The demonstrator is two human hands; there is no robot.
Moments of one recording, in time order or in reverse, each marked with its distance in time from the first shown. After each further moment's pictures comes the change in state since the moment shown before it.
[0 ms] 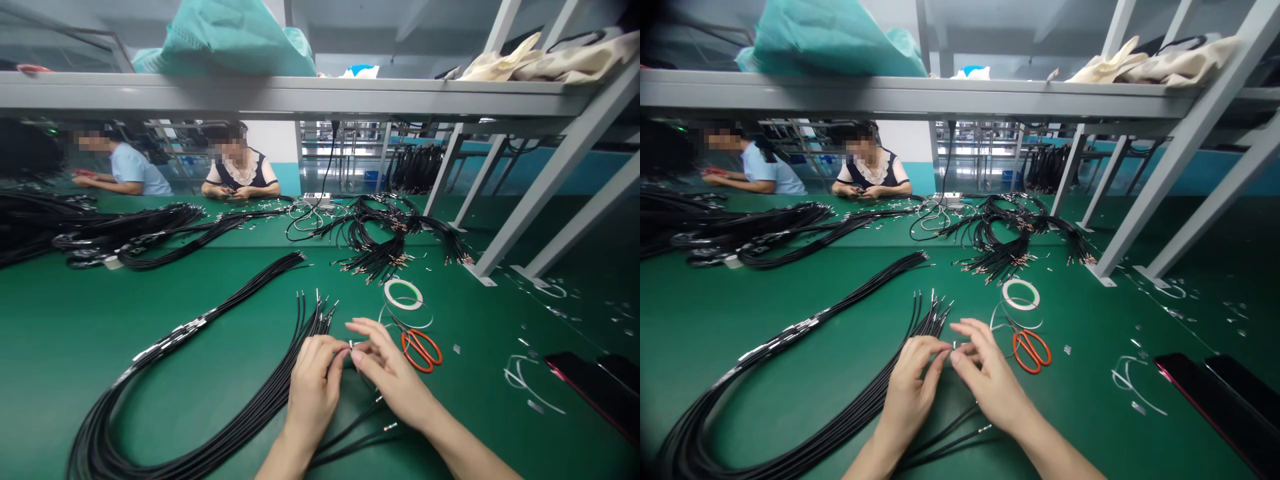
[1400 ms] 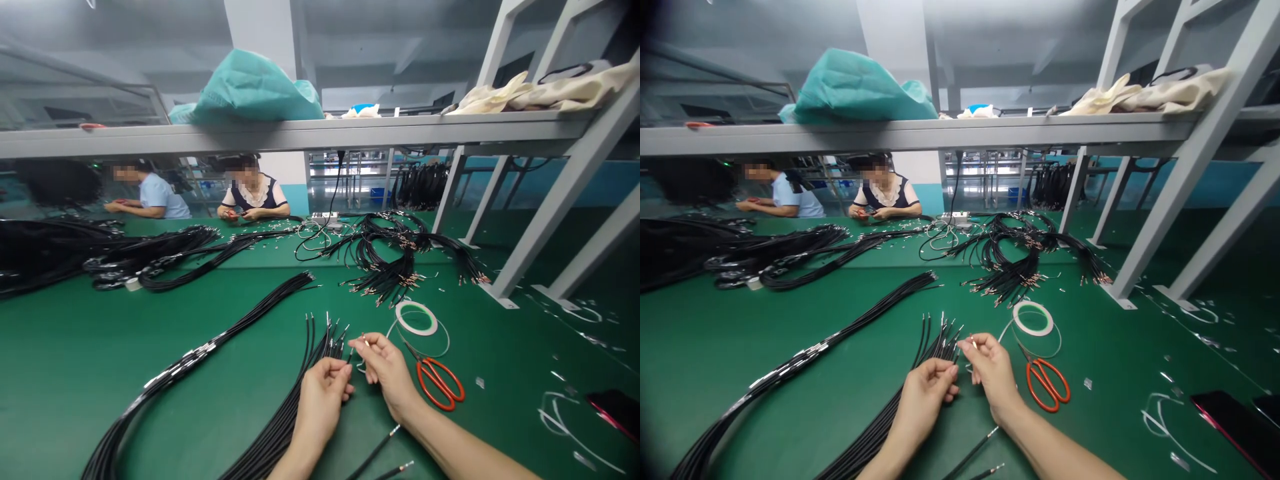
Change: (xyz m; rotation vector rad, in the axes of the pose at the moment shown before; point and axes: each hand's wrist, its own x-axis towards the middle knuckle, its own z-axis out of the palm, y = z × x) left_hand 0.011 -0.034 0.022 -0.491 -0.035 -0.743; right_hand 0.054 0.041 0.021 0.435 0.281 0.104
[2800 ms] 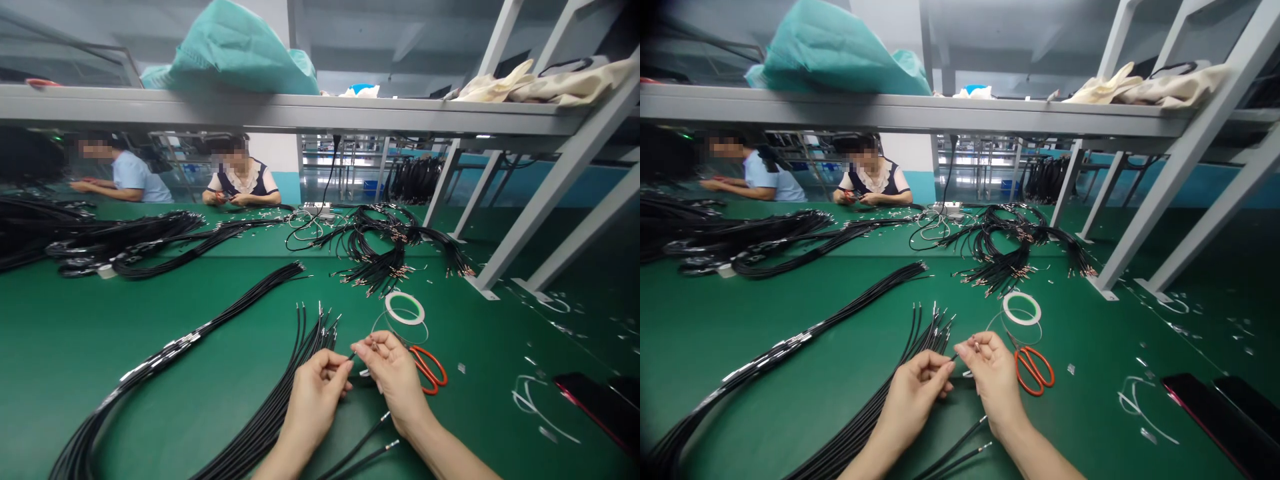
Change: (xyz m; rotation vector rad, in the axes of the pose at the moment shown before) left_hand -0.018 0.025 0.002 -0.018 -0.122 0.087; right_hand -0.028 -0.021 -0.004 0.046 0.080 -0.025
